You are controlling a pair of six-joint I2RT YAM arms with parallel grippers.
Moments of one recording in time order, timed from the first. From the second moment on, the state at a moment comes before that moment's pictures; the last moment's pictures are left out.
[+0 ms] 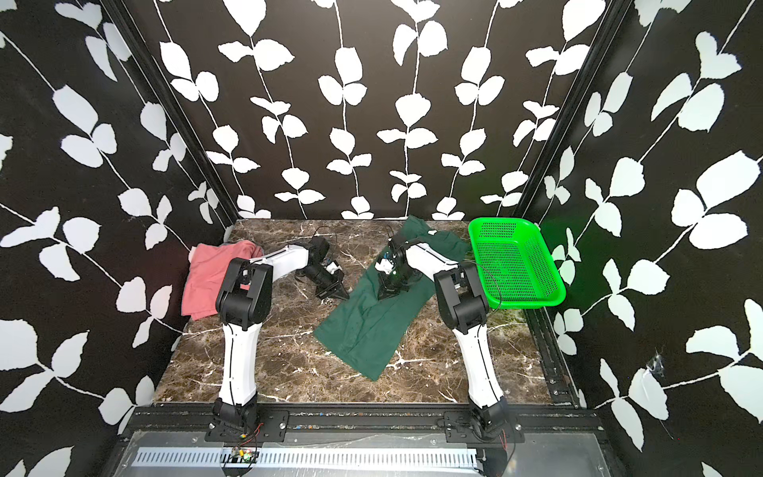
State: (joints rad) left arm -0.34 2.24 1.63 -0.92 0.66 -0.42; right arm 0.45 2.29 1.80 -1.01 -0.59 0.08
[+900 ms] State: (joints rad) left arm -0.34 2.22 1.60 -0.93 0.67 -0.40; right arm 0.36 2.28 1.77 -1.04 -0.55 0.01
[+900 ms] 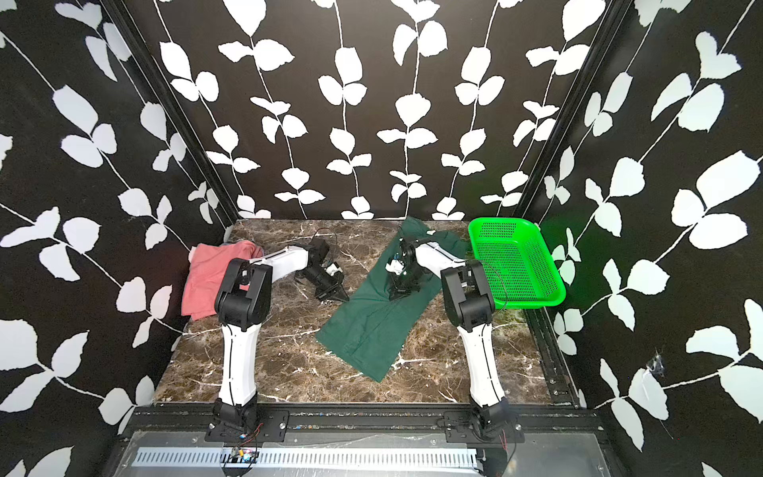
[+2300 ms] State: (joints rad) left arm -0.44 2.21 2.03 -1.05 0.76 -0.27; right arm 0.19 2.17 1.88 -0.94 -0.16 0.12
